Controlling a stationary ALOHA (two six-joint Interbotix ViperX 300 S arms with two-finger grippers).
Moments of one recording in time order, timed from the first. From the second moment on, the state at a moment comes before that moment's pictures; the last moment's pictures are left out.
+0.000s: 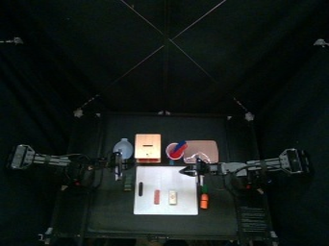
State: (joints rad) left arm -0.01 -0.69 1.11 -0.59 -0.17 0.63; right arm -0.02 -0.49 1.01 -0.01 -0.26 -0.04
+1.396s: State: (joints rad) left arm -0.01 -0.69 1.11 -0.59 -0.17 0.63; right arm -0.02 -0.49 1.02 -0.01 -0.26 -0.04
